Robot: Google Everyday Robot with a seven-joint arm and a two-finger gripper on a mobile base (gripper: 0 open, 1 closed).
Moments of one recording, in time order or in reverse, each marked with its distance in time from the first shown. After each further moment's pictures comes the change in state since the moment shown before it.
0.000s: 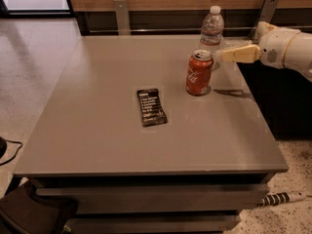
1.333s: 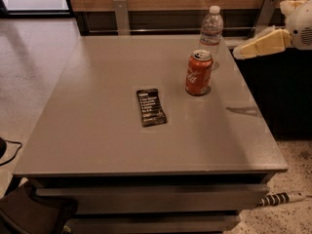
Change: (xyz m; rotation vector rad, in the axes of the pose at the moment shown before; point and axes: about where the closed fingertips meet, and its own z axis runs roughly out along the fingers) arm -0.051 0.032 -0.070 -0.017 0.236 -0.171
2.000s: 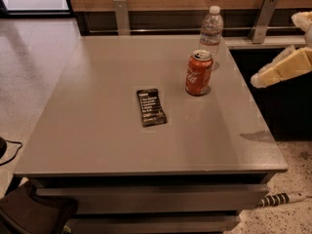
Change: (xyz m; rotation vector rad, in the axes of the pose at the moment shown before) arm 0.022 0.052 -0.054 -0.083 0.207 -0.109
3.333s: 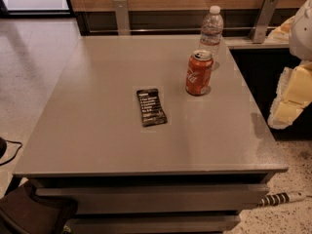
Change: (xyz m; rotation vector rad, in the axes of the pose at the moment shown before) arm 0.000 0.091 -0.046 -0.257 0.514 -0.316
